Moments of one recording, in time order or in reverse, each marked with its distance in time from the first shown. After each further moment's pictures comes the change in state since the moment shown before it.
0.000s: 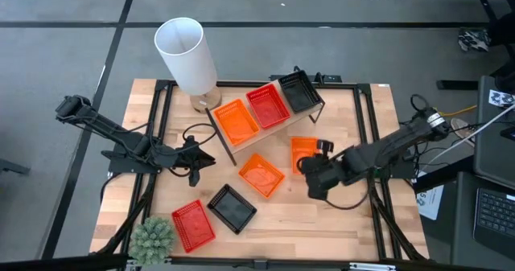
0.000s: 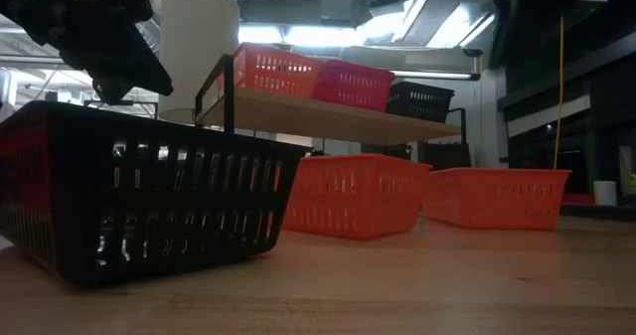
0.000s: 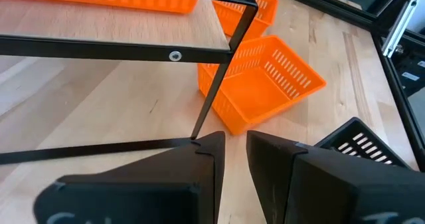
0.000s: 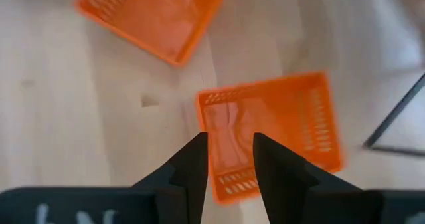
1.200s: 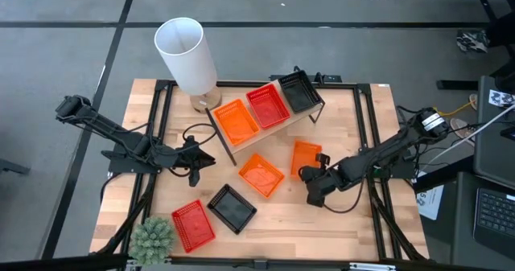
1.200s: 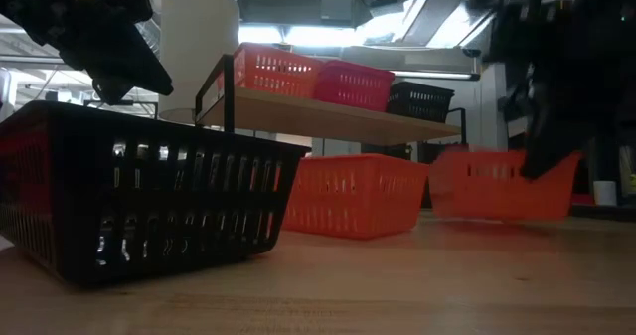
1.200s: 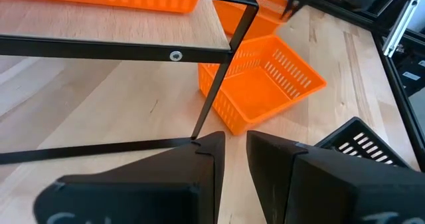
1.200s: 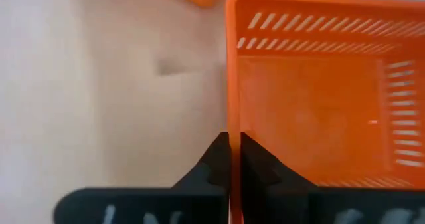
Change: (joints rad) left arm 0.000 0.000 0.000 -0.001 -0.001 0.002; right arm 0.028 0.002 -0.428 0.509 -0.088 0.062
